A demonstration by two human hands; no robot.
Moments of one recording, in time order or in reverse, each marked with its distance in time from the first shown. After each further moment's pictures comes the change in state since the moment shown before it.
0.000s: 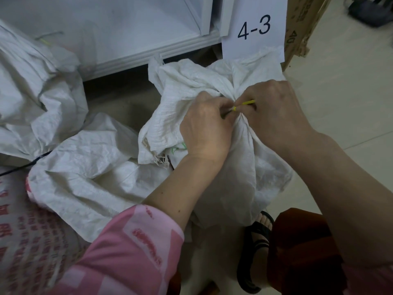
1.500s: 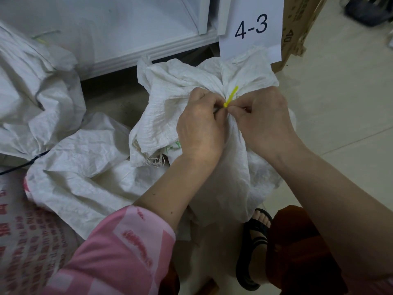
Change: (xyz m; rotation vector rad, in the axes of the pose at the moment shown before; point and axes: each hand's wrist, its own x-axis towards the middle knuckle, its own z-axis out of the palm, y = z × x) left_hand -0.003 -0.006 -0.008 -0.045 0.008 0.060; right_hand -0.015 -0.024 0.003 0.307 0.036 0.280
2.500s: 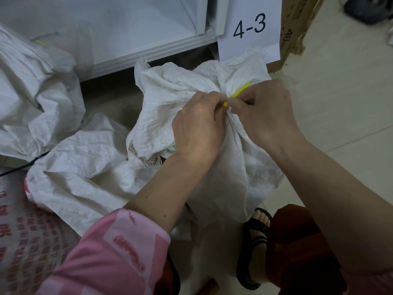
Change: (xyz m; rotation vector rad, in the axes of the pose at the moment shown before) left_hand 0.001 0.003 -0.008 0.128 -0.042 0.094; right_hand 0.007 0.002 -0.003 0.061 0.061 0.020
